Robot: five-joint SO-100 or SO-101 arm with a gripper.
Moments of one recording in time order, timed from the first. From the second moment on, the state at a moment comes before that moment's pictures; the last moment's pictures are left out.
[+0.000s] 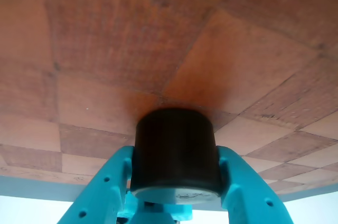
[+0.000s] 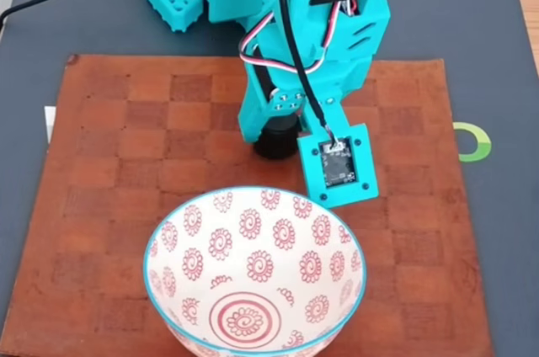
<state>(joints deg) -21.1 77.1 106.1 84.6 89.3</state>
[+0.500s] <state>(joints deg) -21.2 77.1 106.1 86.5 89.3</state>
